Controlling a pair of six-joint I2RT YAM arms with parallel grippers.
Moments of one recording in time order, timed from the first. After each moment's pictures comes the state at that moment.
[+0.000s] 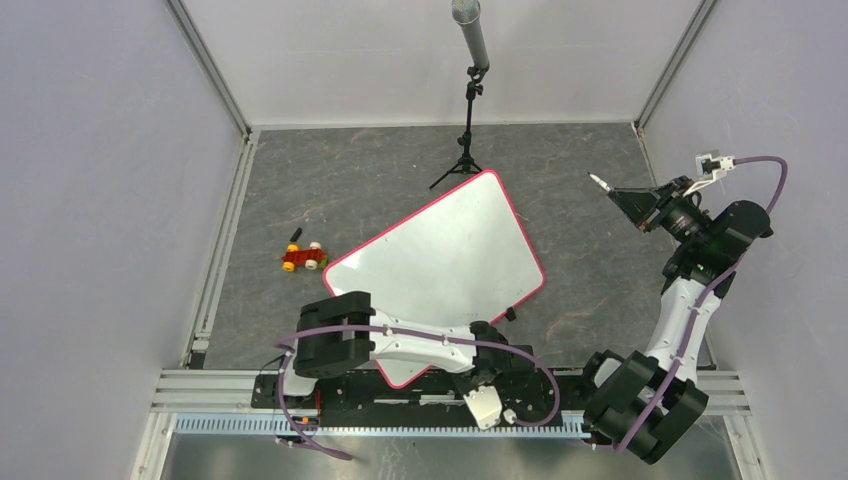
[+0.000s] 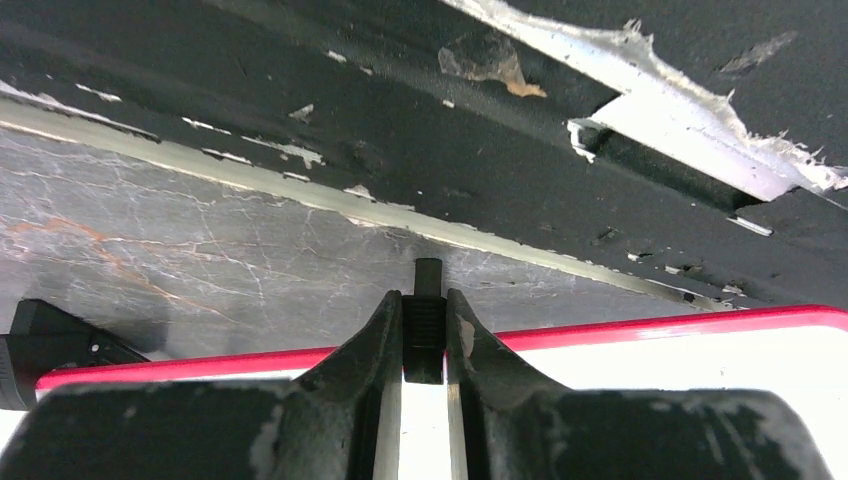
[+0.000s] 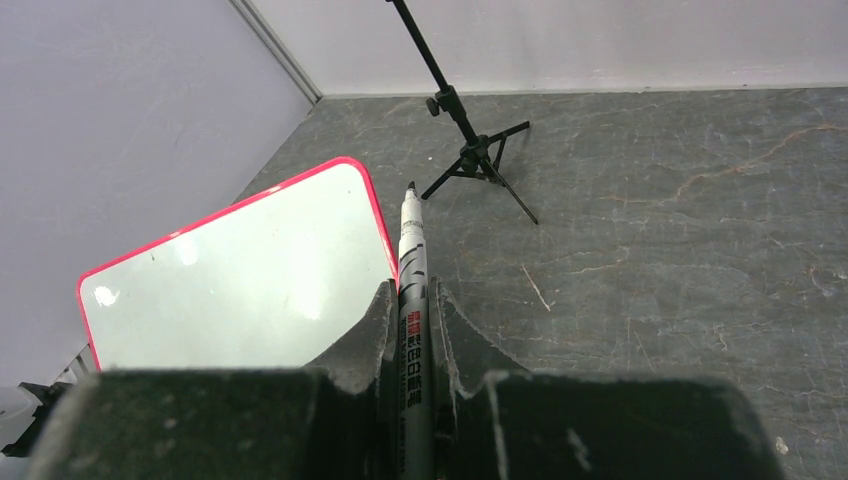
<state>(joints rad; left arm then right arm) -1.52 1.98 1.38 -1.00 -0.10 1.15 -0.65 1.01 0.75 0.31 -1.26 0.49</state>
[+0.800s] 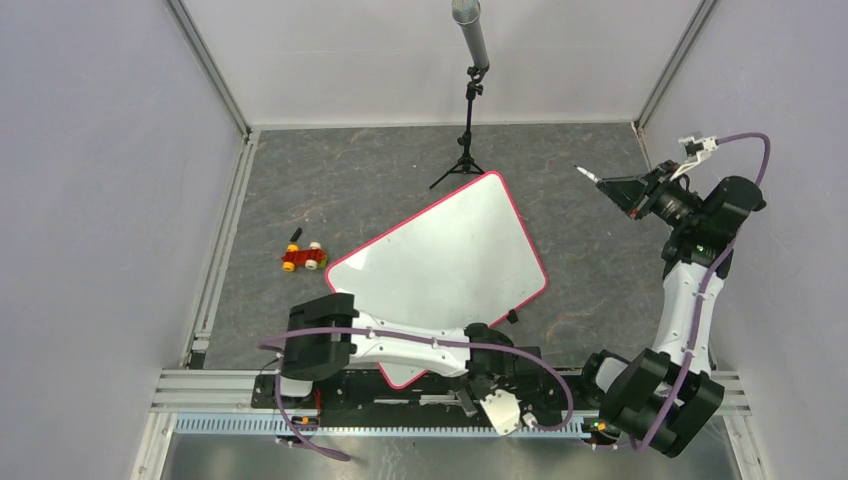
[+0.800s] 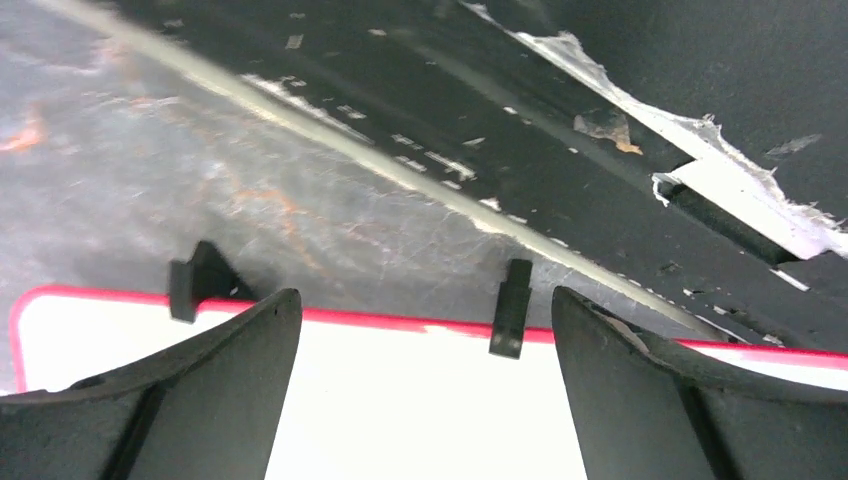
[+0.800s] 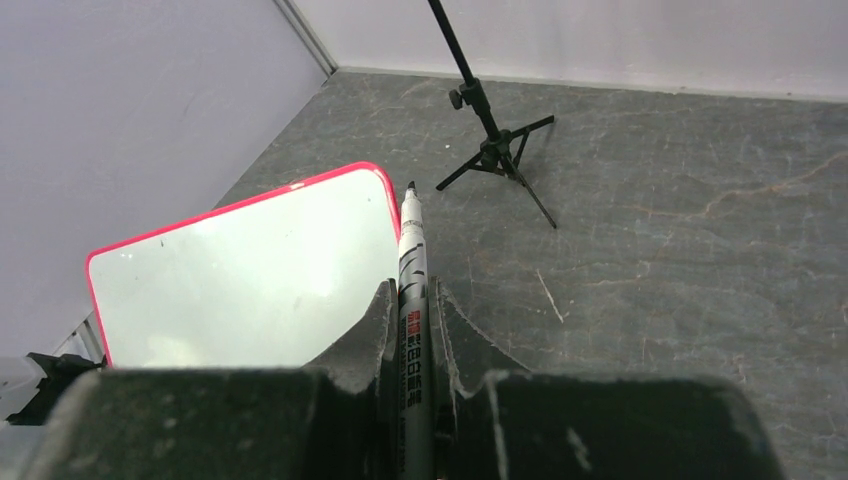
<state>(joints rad) -1.57 1.93 1.41 -0.89 -0.12 1.12 -0.55 1.06 0.85 0.16 -1.24 0.37</state>
